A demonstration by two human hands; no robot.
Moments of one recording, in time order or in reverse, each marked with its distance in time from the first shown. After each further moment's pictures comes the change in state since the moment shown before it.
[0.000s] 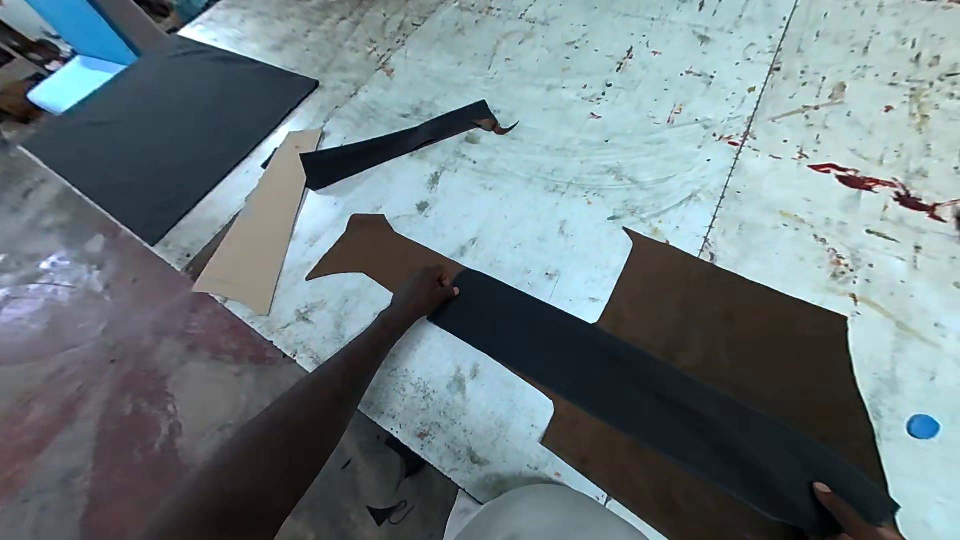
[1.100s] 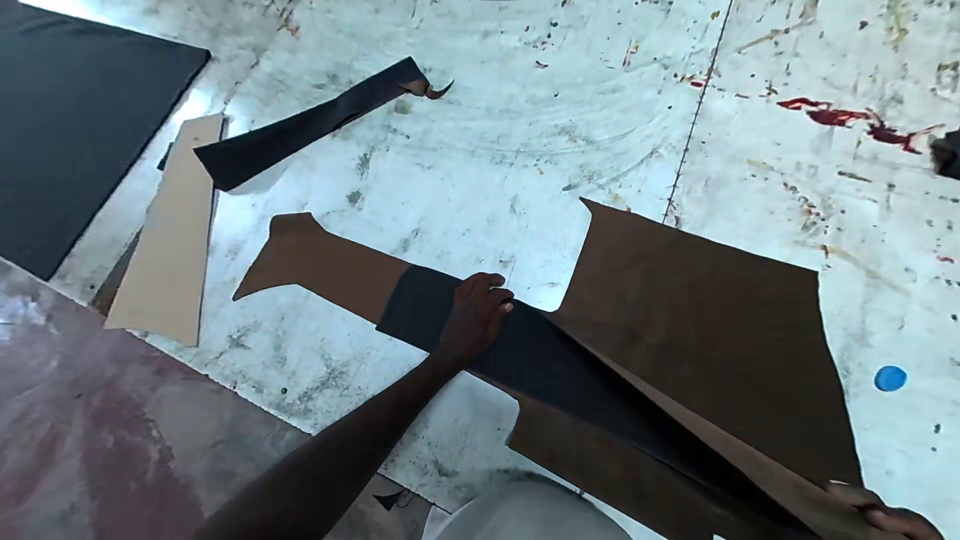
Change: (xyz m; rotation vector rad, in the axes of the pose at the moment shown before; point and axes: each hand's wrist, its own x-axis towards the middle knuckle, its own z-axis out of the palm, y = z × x) left_hand 0.003 0.110 0.137 -0.086 0.296 0.614; right_hand -0.019 -0.024 -0.022 0.302 -0.565 -0.516
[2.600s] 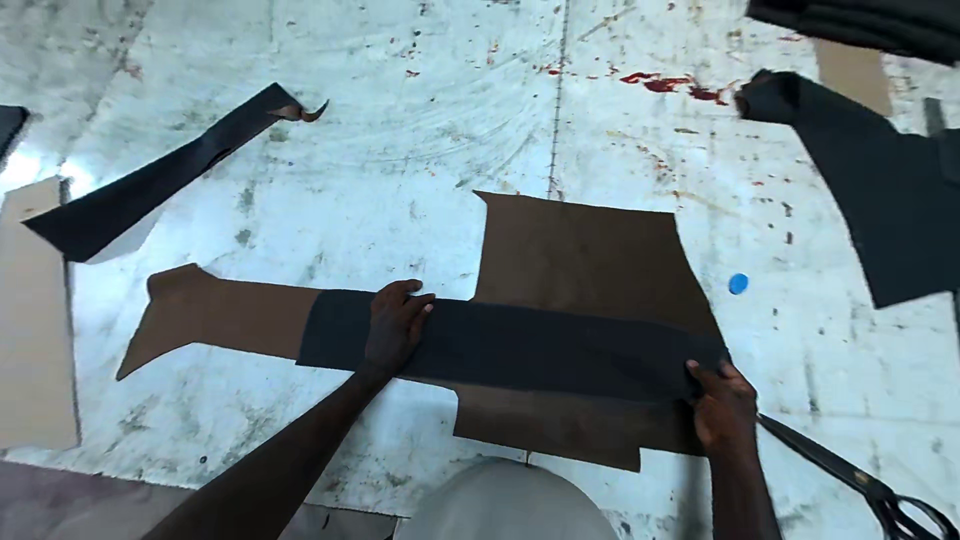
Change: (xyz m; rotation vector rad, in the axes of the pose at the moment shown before) left_hand 0.001 -0.003 0.002 0.076 0.002 0.117; right_hand 0.010 0.033 -0.001 -0.263 0.709 0.471
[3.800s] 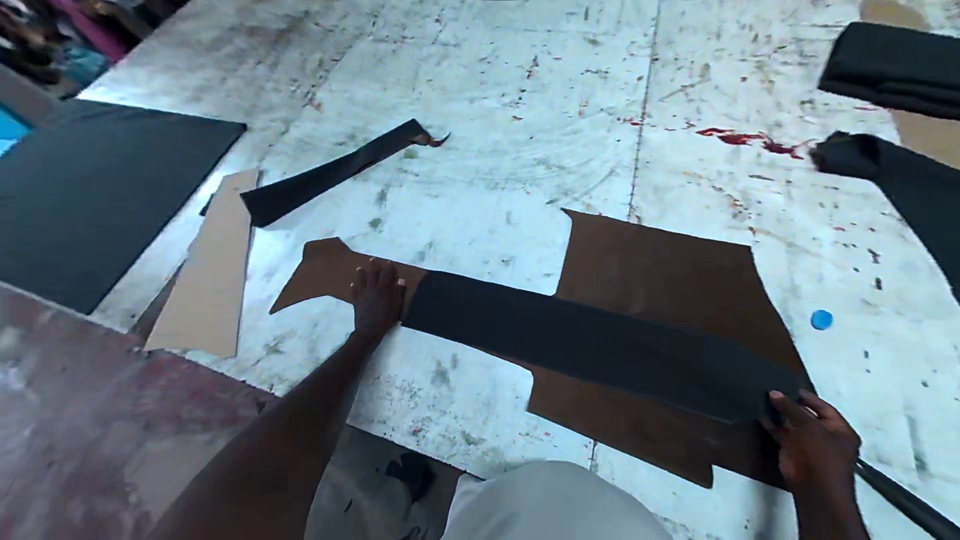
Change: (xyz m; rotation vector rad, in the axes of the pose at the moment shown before) left_hand -0.076 -0.140 -0.115 0.295 0.024 -0.522; right_hand -0.007 0.011 -0.008 -0.121 0.032 -0.059
